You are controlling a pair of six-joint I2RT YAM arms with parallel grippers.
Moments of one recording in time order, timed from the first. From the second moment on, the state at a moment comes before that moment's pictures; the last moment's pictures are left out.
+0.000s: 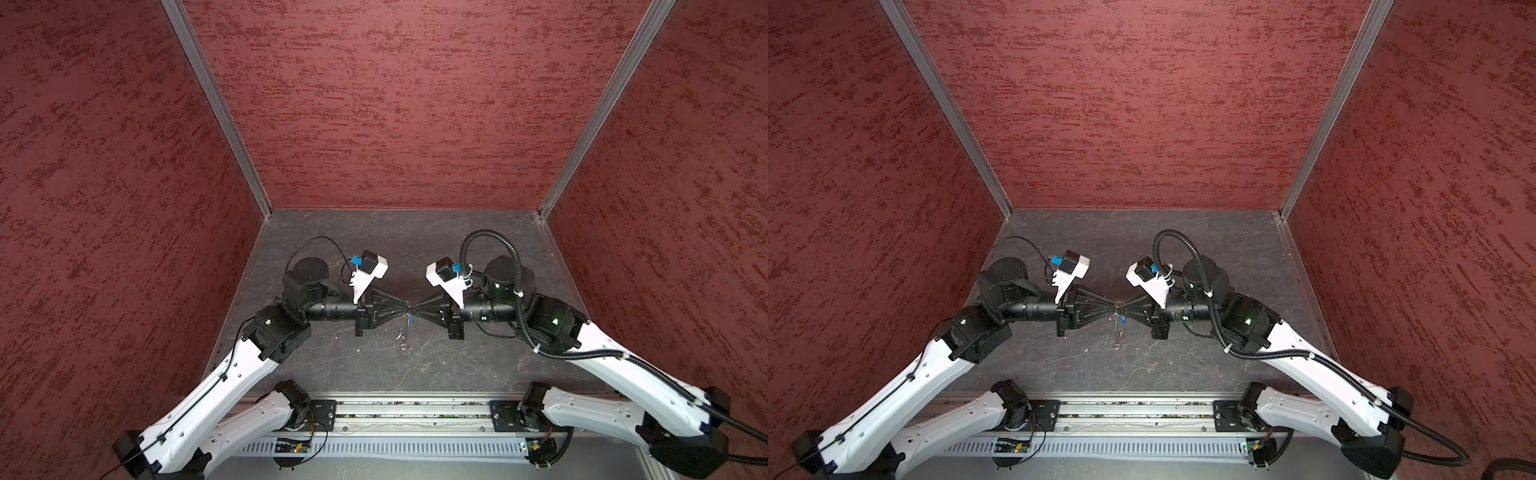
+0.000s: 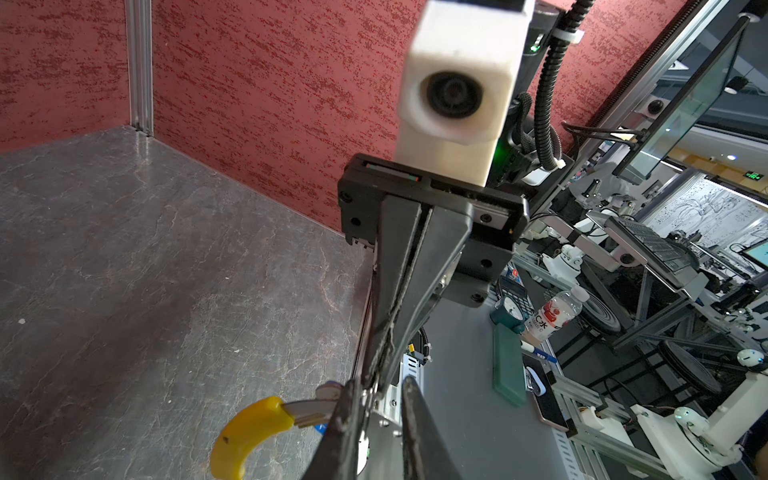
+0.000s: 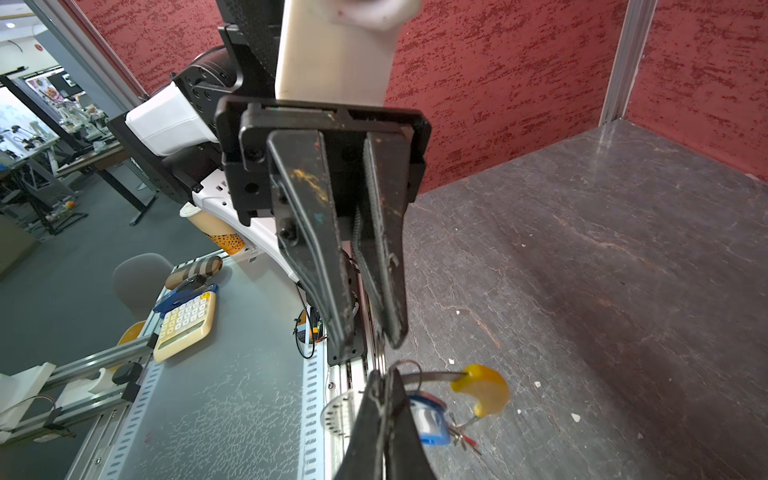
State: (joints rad) left arm -0.67 0.86 0.98 -0.33 0.83 -0.29; right arm 0.89 1.02 1.12 -0.40 -0.58 0.12
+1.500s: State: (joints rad) left arm -0.68 0.78 0.96 -0.29 0.83 -0.26; right arm 0.89 0.96 0.93 -0.10 -0.62 0.19
